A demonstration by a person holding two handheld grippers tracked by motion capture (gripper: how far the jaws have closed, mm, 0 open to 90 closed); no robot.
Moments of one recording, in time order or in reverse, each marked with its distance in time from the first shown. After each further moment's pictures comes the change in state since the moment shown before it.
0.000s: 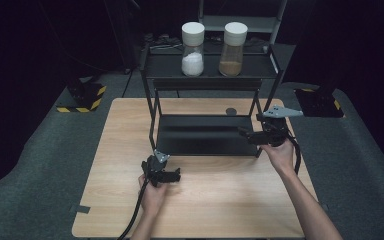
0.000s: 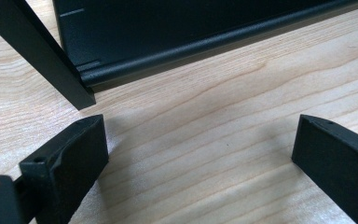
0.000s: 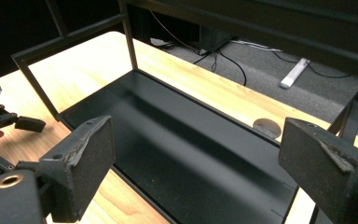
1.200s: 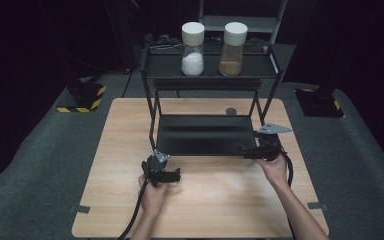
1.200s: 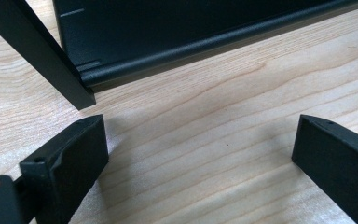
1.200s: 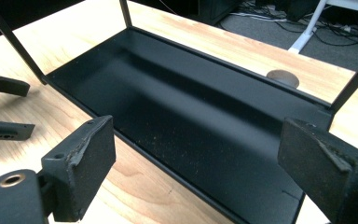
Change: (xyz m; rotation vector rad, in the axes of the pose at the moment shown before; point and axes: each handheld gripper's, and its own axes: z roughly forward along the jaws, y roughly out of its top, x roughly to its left) left arm 0.000 0.000 0.000 0.000 0.000 0.000; right arm 0.007 -0.046 0.022 0.074 -0.010 0.042
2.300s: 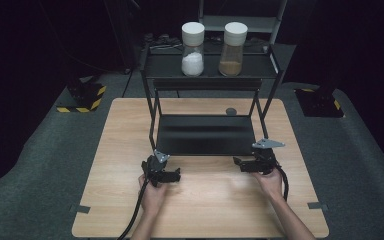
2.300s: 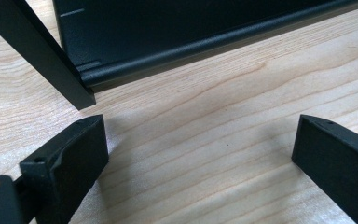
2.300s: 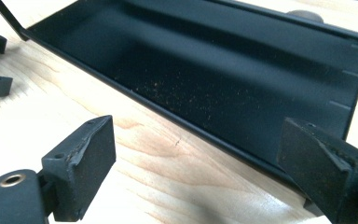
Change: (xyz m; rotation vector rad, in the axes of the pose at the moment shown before) left arm 0.000 0.000 0.000 0.000 0.000 0.000; right arm 0.009 -0.042 0.022 0.075 -0.009 0.044
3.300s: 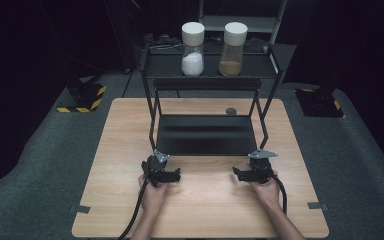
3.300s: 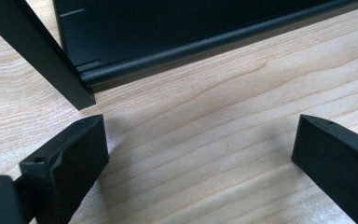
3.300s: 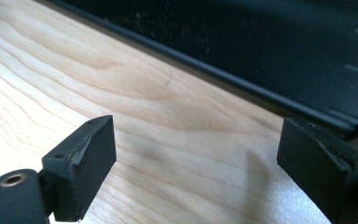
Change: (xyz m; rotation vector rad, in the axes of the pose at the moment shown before) left arm 0.000 0.000 0.000 0.000 0.000 0.000; right arm 0.016 -0.024 0.022 0.102 -0.075 -0.009
